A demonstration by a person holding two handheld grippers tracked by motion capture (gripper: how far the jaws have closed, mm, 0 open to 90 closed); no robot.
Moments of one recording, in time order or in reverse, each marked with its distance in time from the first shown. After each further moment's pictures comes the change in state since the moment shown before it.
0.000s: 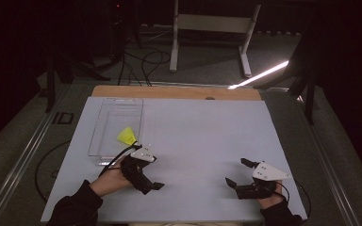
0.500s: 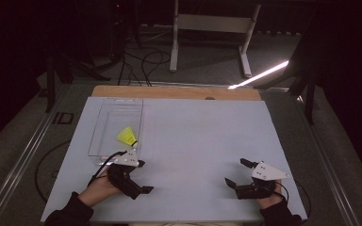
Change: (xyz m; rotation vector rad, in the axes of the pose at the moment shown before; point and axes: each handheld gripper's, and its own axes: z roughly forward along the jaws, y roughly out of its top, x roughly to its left) left arm 0.001 -0.041 -0.016 -0.076 0.038 -0.088; right arm 0.000 -0.001 0.002 0.008 0.005 0.004
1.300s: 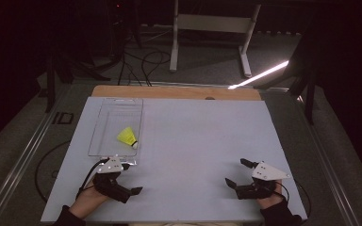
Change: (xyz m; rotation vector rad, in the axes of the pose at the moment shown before) left arm -0.003 -0.040 -0.015 -0.093 0.155 -0.106; right arm 0.000 0.000 -0.001 0.004 0.001 0.001
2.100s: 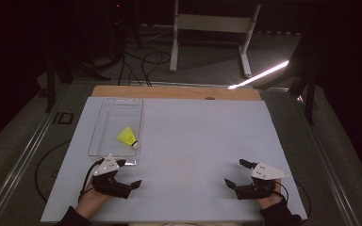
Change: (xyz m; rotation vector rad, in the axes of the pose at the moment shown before) left arm 0.006 -0.012 0.003 -0.117 0.100 -0.042; right arm 0.000 -0.002 0.002 0.014 0.022 0.016
